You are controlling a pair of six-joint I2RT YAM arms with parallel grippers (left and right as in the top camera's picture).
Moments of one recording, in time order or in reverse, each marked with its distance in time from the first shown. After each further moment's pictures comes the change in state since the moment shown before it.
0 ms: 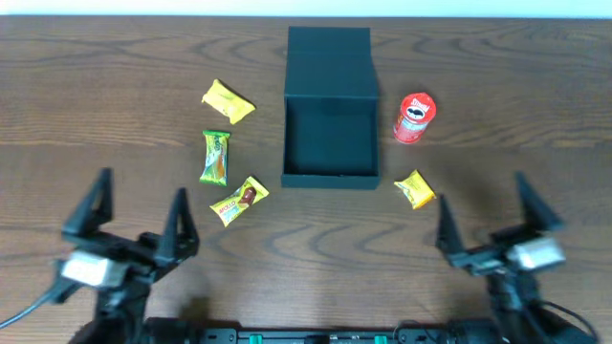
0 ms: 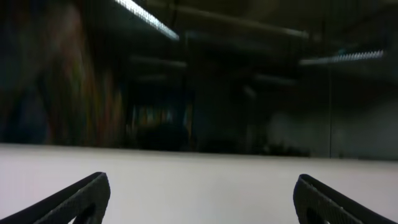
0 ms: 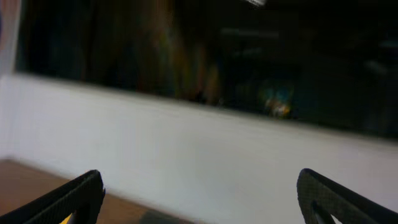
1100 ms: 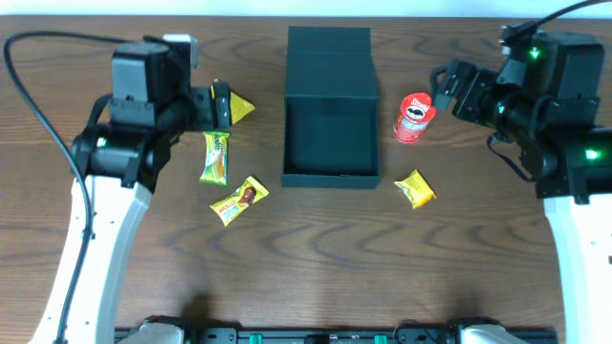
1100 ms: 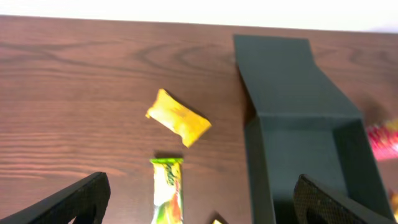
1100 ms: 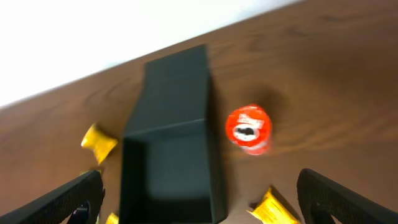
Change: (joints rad) left arm -0.083 1.178 0.907 -1.030 -0.140 0.056; right arm -0.004 1.198 1.115 -1.046 0.138 0.515
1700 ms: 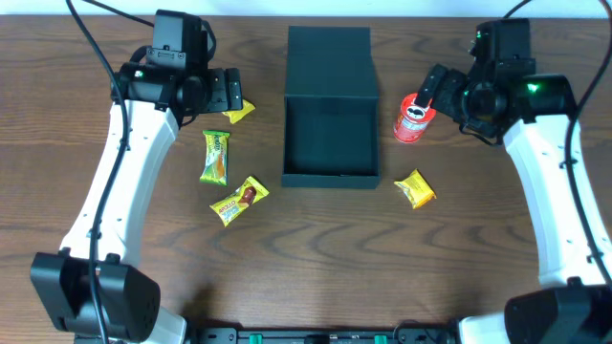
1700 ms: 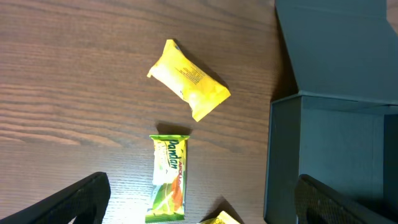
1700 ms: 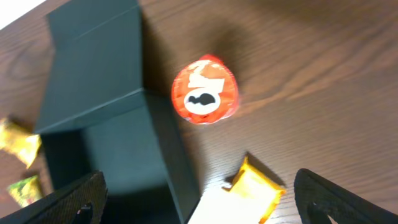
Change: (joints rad) left arm -0.003 0.312 0.178 -0.160 -0.021 -0.071; right arm 0.000 0.275 0.010 -0.078 0.069 0.064
